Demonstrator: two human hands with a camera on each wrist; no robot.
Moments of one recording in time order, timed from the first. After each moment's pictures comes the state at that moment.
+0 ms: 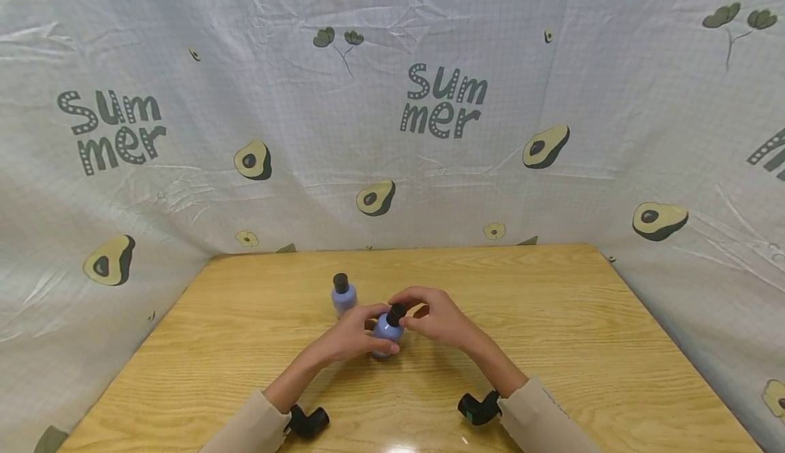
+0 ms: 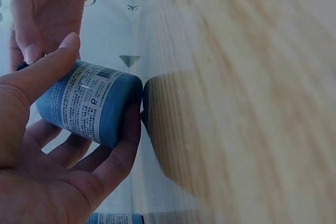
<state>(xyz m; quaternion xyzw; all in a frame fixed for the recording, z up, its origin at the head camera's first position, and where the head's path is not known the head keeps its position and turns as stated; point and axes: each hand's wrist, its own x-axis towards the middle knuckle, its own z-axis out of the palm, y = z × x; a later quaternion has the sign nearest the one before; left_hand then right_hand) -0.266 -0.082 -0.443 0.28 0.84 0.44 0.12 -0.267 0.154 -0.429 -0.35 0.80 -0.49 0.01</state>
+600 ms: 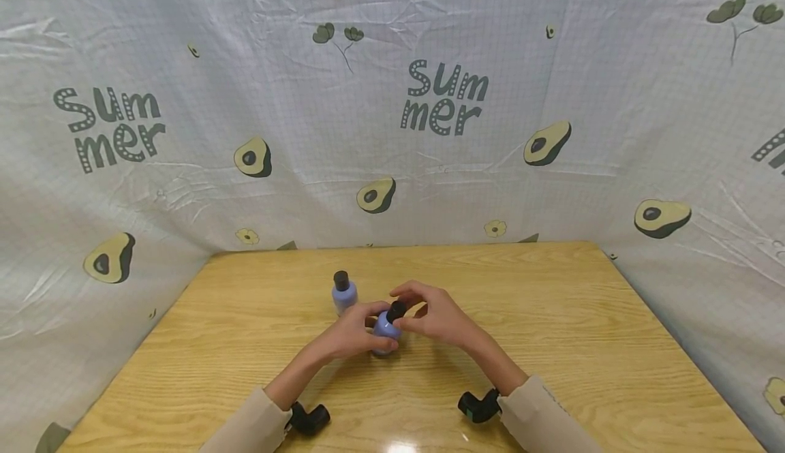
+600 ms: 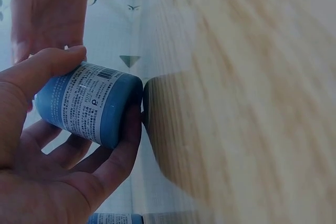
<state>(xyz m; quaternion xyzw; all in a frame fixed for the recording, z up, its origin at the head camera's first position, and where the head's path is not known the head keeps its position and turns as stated) -0.266 -0.081 -0.442 0.29 0.84 0.44 0.12 -0.267 0.151 -0.430 -0.32 0.82 -0.48 0.01</state>
